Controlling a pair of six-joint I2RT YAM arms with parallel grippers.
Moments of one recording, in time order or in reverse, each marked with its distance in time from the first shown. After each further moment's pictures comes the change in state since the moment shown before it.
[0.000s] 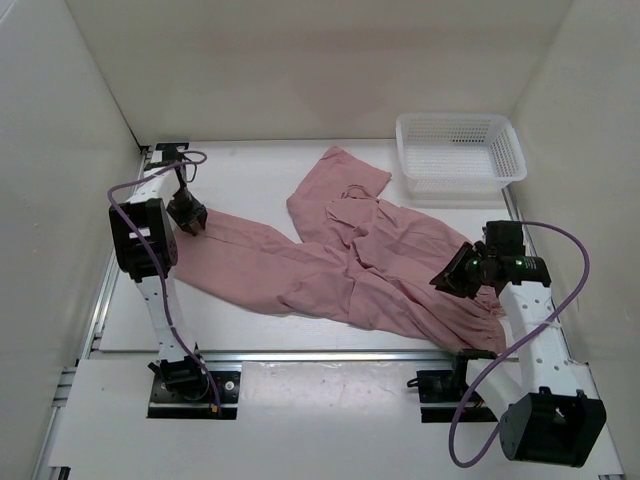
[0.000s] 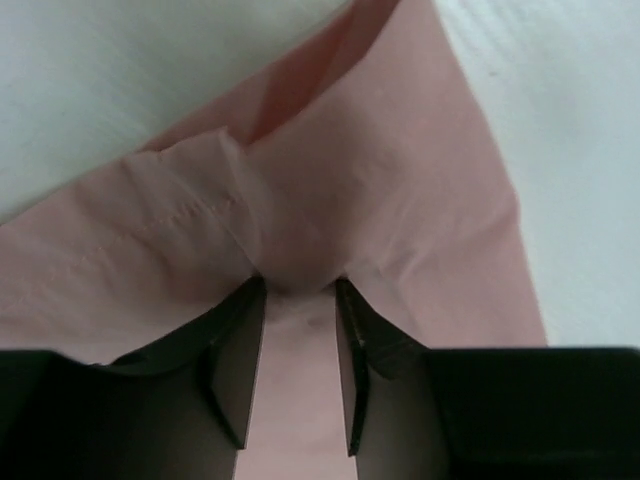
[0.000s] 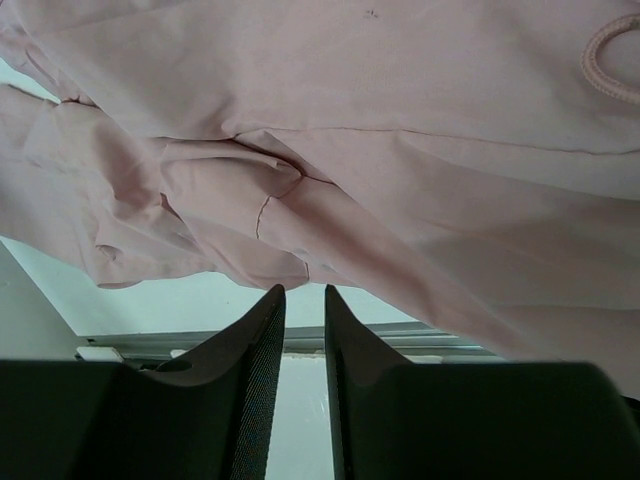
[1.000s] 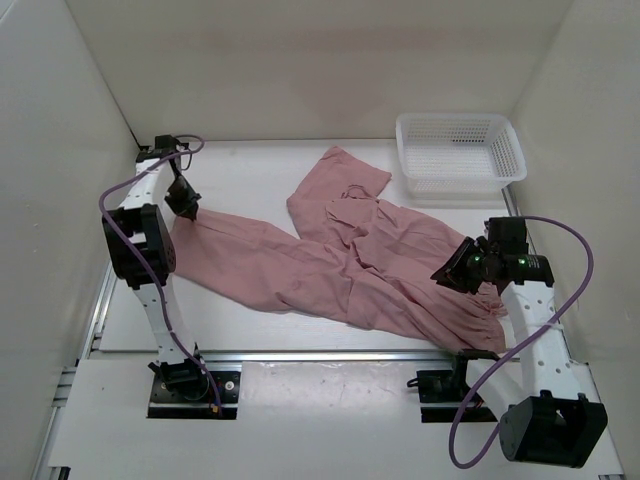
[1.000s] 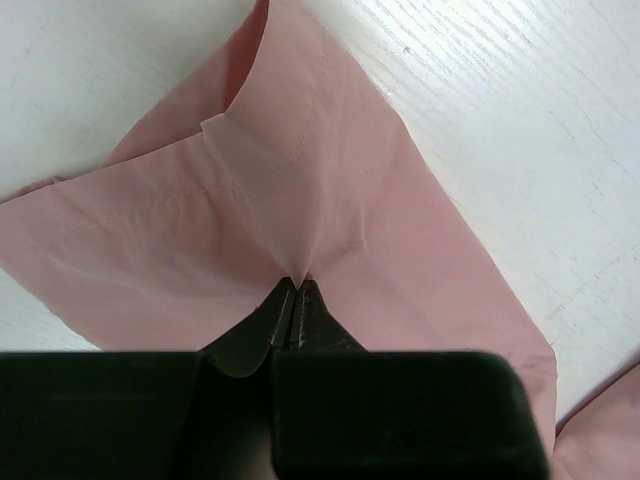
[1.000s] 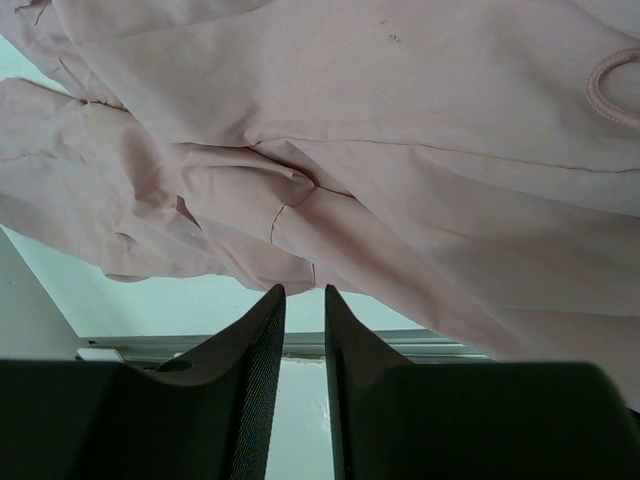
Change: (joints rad) left arm -0.005 -0.082 0.056 -0.066 -0.010 0.061; right arm 0.000 0.001 0.040 0.002 -0.003 -0.011
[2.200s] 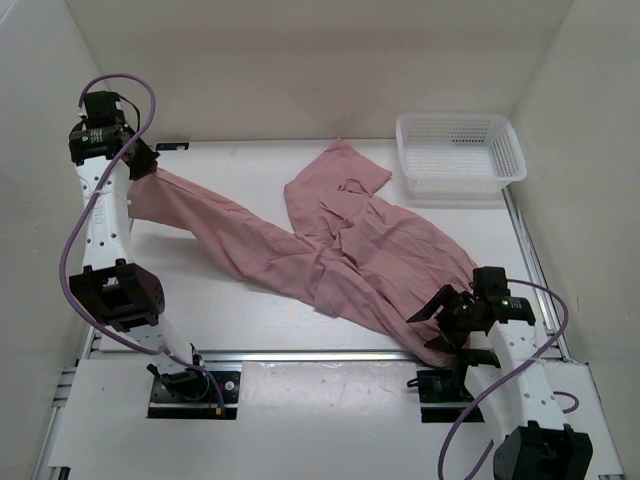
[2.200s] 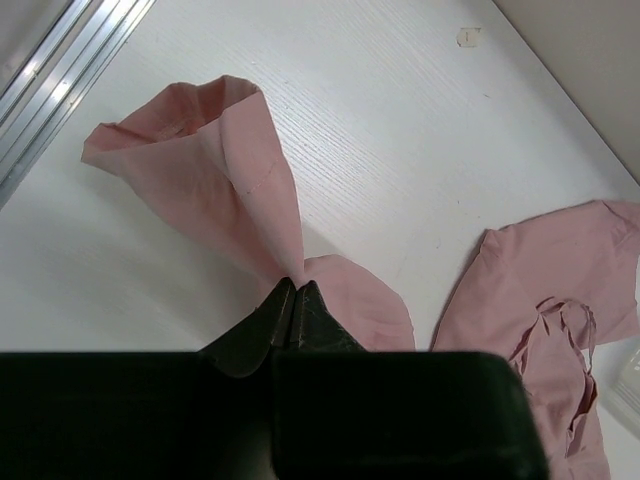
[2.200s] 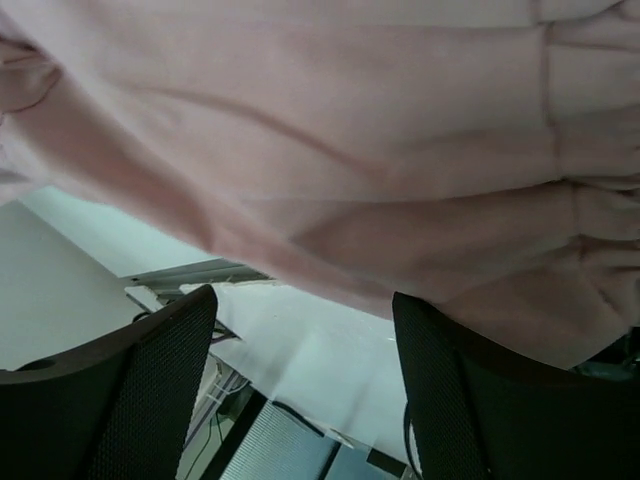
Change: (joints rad) left arm 0.089 -0.377 0.214 -0.122 0.035 0.011; right arm 0.003 -0.225 -0.384 -0.106 -0.147 0.175
